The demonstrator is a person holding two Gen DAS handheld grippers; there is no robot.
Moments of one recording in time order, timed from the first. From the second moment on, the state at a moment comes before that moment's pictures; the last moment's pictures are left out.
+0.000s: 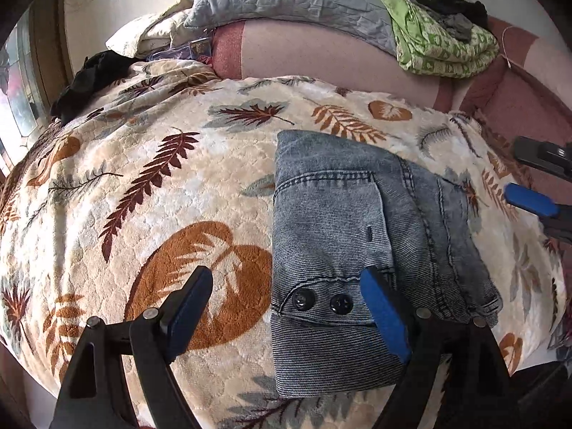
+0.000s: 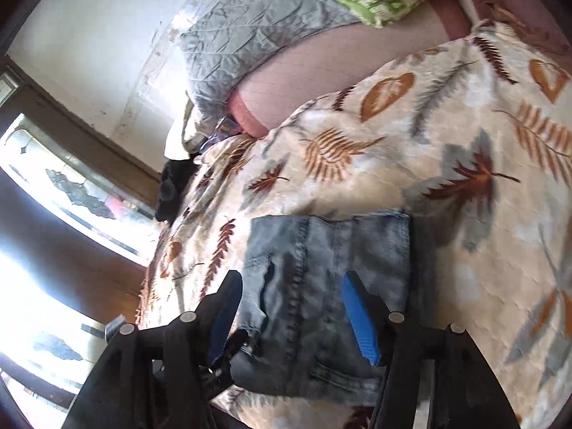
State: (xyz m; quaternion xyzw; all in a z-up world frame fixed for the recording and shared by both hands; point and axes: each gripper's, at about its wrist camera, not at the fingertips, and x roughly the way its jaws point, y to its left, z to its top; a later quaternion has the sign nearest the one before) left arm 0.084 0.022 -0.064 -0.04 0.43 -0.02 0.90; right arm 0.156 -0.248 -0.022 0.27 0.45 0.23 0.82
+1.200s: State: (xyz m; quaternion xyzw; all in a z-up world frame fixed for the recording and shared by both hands) left arm 0.081 0.016 -0.104 -0.06 0.46 -0.08 0.88; right arm 0.239 -0.180 -0.084 0.28 0.58 0.29 0.71
